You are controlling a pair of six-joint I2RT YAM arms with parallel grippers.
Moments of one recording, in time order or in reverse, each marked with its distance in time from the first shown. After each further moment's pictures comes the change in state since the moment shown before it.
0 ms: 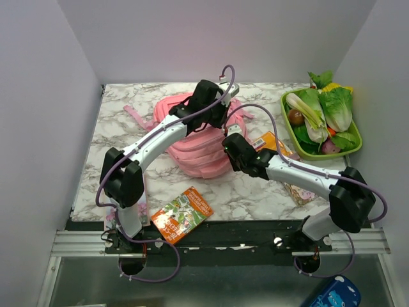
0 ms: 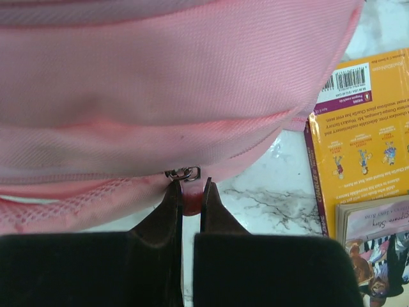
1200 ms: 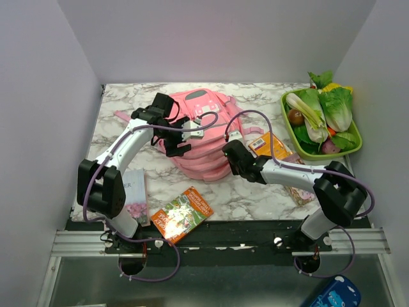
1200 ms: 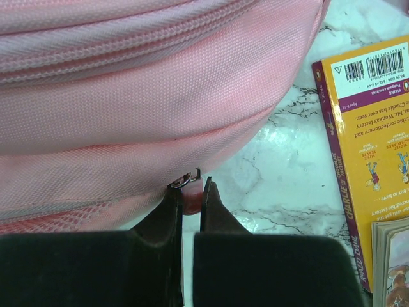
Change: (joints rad) left arm 0.315 -0.183 -0.256 -0.513 0.340 1.081; right arm -0.032 0.095 -0.131 0.230 0.018 0.025
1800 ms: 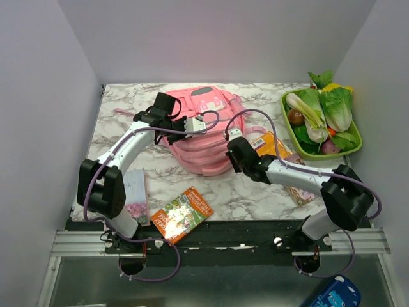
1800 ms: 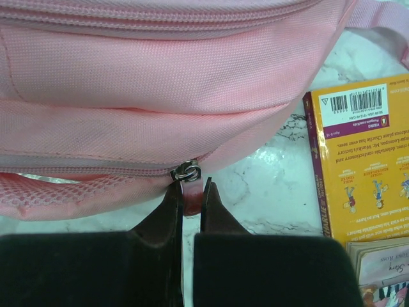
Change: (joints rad) left arm -0.019 -0.010 -0.071 0.231 -0.039 -0.031; right arm -0.016 -0.057 -0.019 0.038 -0.082 -0.125
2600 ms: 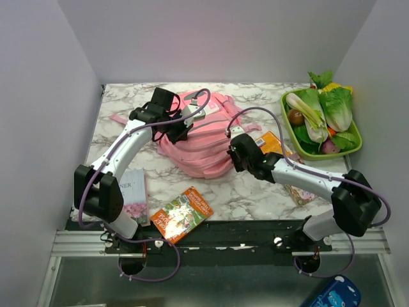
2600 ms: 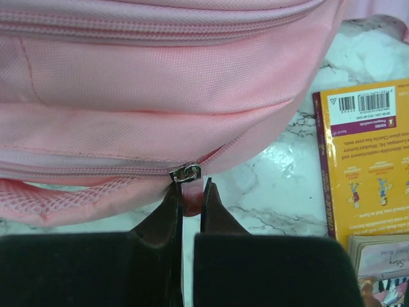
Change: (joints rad) left arm -0.006 -0.042 0.070 -0.073 -0.003 -0.419; right arm -0.009 -0.044 0.055 -0.100 -0.063 0.005
